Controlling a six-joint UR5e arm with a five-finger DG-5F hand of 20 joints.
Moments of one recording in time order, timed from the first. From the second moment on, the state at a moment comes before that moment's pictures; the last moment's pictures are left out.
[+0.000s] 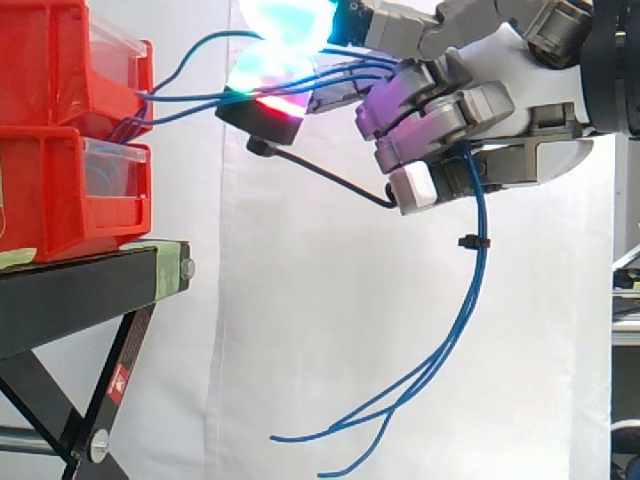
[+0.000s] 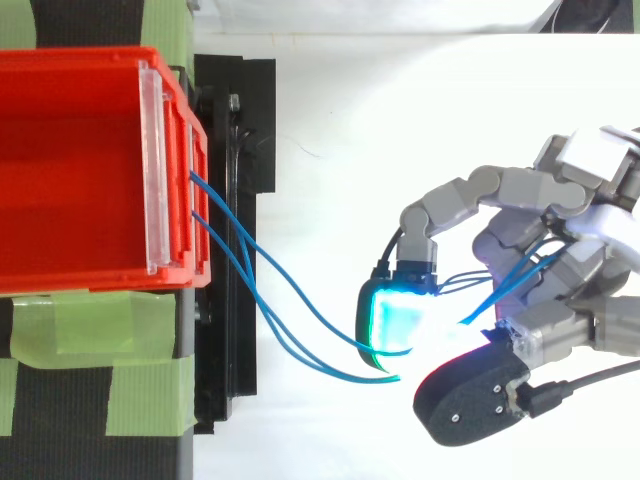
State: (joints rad) arm 0.41 -1.84 -1.74 -2.72 -0.73 -0.15
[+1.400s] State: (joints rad) arm 0.41 -1.84 -1.74 -2.72 -0.73 -0.15
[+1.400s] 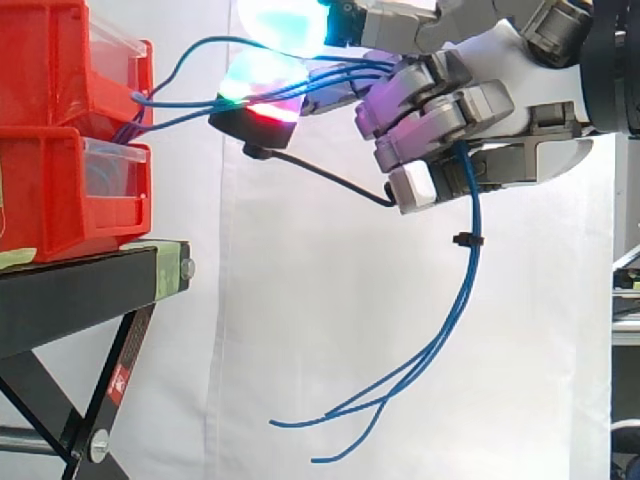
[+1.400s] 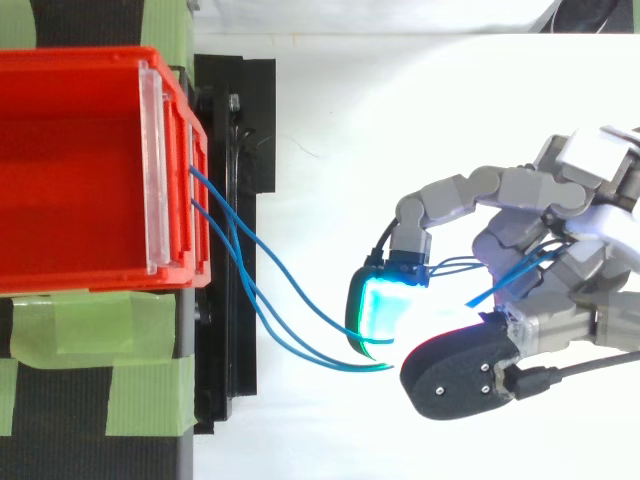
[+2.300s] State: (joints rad) arm 0.41 -1.84 -1.74 -2.72 -0.73 -0.15
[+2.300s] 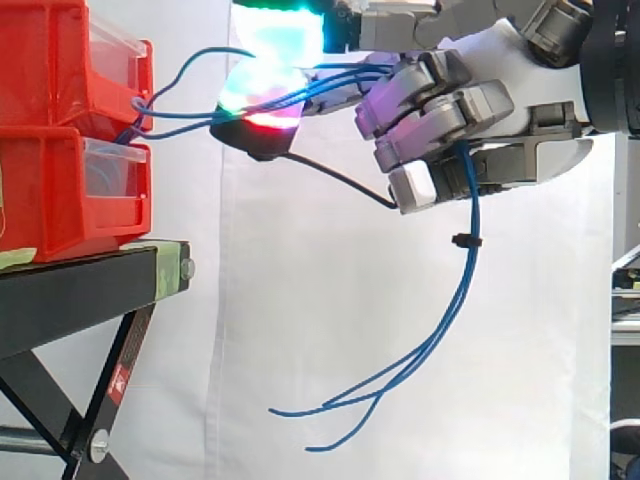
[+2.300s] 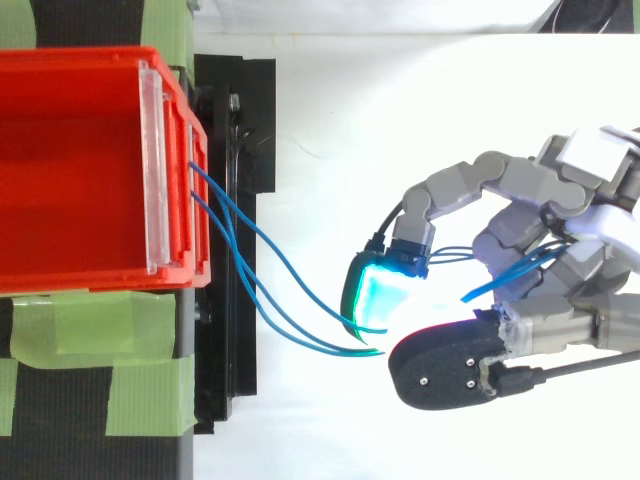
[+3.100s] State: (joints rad) arm 0.41 -1.84 -1.74 -2.72 -0.73 -0.15
